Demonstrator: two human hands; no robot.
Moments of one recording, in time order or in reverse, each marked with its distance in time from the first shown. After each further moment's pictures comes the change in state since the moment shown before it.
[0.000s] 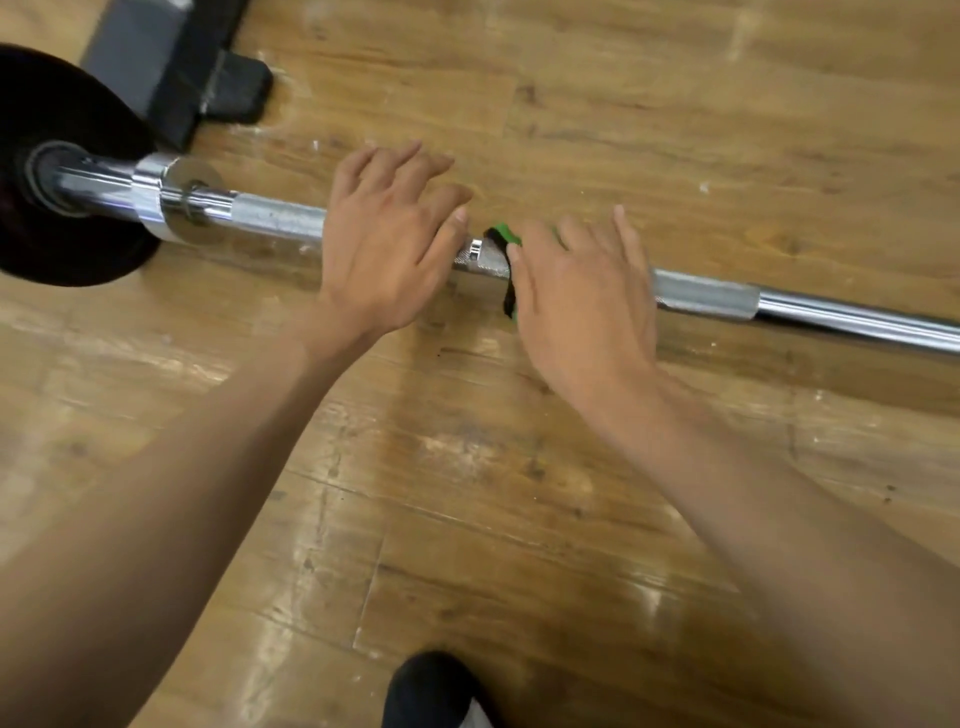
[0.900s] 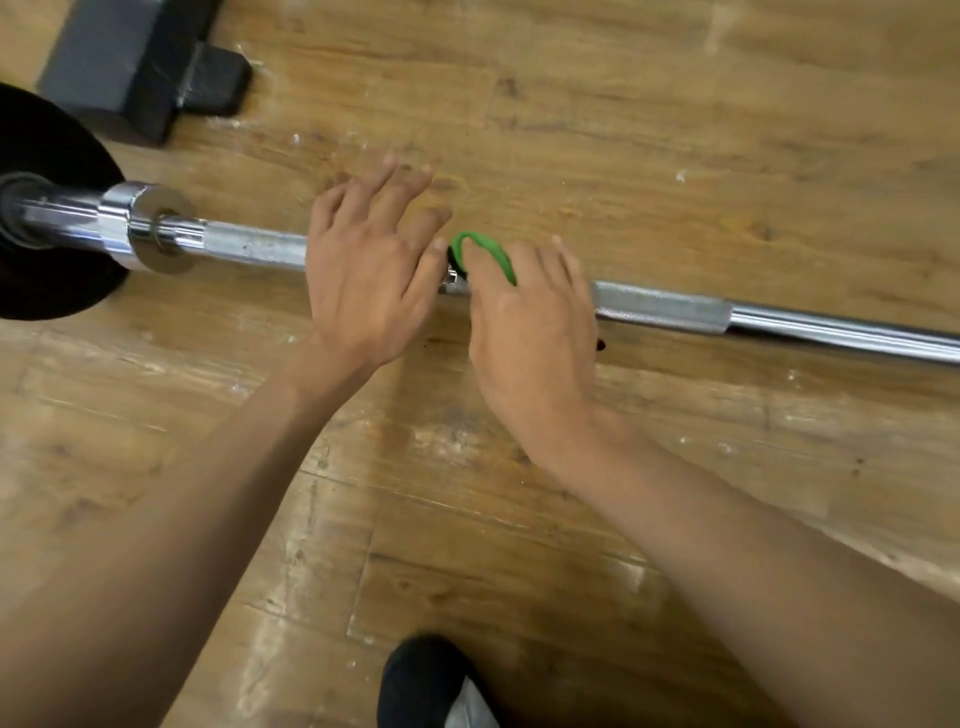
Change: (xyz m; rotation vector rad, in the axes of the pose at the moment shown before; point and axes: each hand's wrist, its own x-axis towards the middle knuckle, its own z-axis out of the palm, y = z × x) left_hand -0.032 0.019 -0.007 -0.008 0.040 -0.071; right_hand -0.025 -0.025 0.009 0.101 0.102 -0.020
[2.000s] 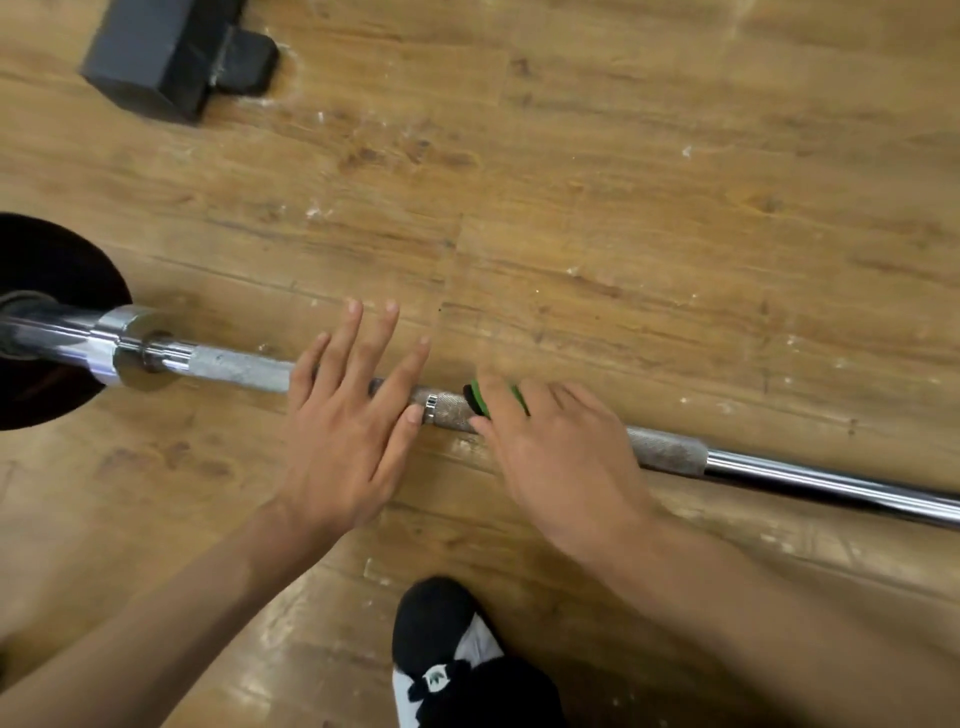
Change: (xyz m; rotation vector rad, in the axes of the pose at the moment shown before) left_hand -0.154 0.026 -0.054 -0.071 -0.127 0.019; right_hand -0.111 0.006 -0.046 -0.201 -0.198 -0.314
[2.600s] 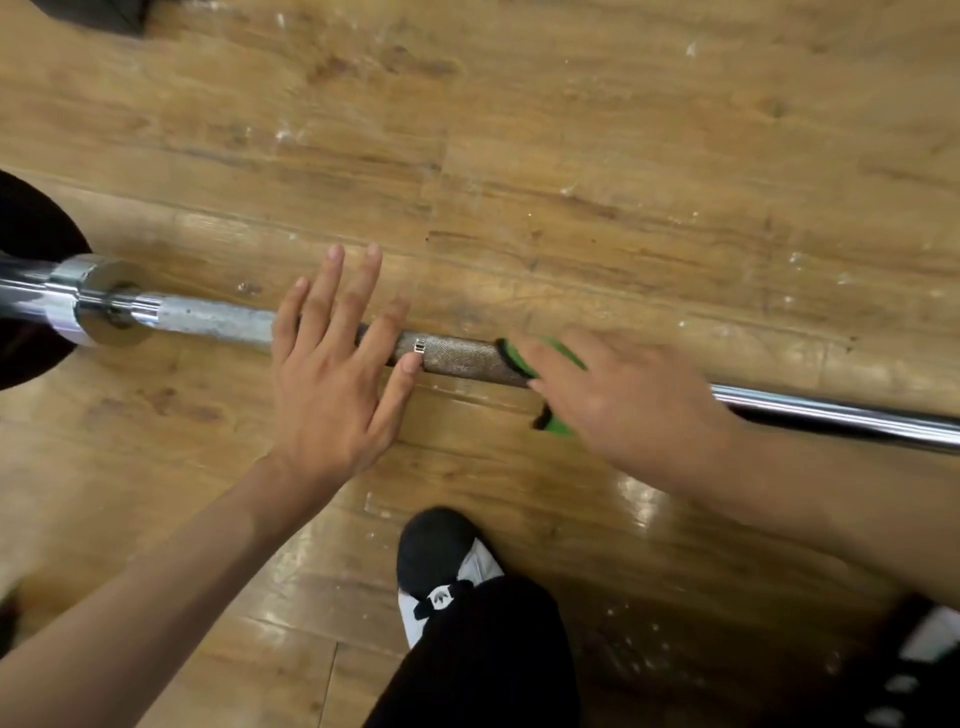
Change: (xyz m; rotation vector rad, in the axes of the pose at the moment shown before) left_hand -0.019 0.002 0.006 0.006 0.051 0.001; right_hand -0.028 0.039 -0.021 0.114 -0.155 -0.197
